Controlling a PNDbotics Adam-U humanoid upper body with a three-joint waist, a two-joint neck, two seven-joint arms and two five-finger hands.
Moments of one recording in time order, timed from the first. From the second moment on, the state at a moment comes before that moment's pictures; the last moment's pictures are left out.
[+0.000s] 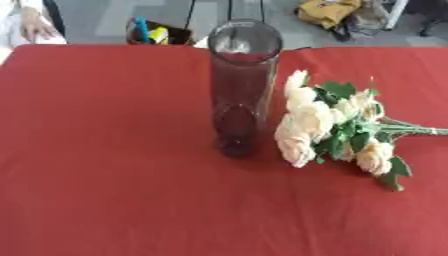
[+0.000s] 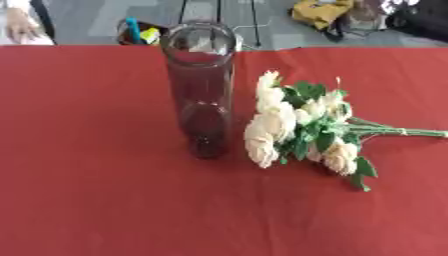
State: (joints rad) left arm -0.28 0.46 0.19 -1.98 0.01 -0.42 0.46; right arm -0.59 -0.86 -0.02 -1.99 0.64 -0.12 0.06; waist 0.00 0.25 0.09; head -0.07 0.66
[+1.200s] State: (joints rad) left arm -0.28 0.46 0.18 -1.98 0.01 -0.42 0.46; right arm -0.70 -0.93 0.07 -1.99 0.66 -0.12 0.43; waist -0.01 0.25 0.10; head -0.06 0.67
